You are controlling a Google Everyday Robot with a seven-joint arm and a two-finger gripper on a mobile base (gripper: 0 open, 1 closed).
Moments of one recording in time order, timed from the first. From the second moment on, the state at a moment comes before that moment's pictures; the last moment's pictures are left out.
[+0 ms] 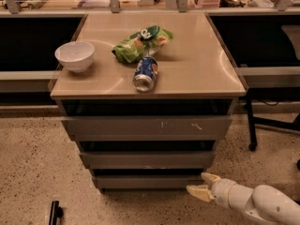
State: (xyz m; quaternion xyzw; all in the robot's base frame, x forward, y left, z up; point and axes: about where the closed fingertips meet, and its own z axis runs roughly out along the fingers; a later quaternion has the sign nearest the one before) arm 0.461 -0.192 0.451 -0.26 0.84 0.25 0.40
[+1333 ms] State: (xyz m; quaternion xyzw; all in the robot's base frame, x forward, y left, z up) arm 0.471 -0.200 0.409 -0.26 0.84 0.25 0.41
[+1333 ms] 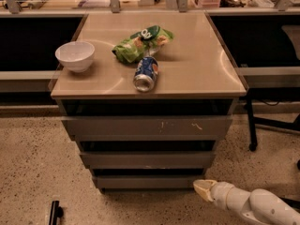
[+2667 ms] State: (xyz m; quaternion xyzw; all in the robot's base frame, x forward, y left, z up) arm 0.518 -0.216 0.329 -0.29 0.80 0.29 0.43
